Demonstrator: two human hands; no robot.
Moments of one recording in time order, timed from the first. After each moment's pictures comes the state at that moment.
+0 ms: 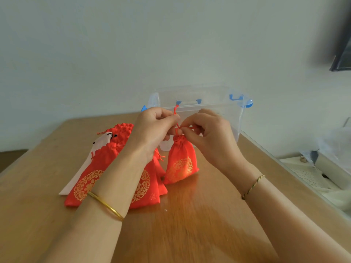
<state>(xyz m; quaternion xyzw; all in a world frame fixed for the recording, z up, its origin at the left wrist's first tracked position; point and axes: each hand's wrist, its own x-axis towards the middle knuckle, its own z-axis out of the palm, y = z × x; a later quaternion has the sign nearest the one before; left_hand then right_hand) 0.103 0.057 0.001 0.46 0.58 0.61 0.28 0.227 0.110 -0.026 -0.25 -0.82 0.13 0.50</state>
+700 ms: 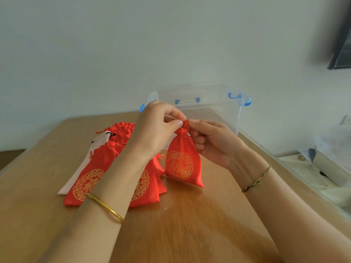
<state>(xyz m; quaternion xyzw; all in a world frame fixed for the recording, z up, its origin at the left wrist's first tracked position) 0.105 0.053 0.003 0.62 0.62 0.48 0.02 0.232 0.121 -0.029 -0.20 -0.52 0.75 0.36</state>
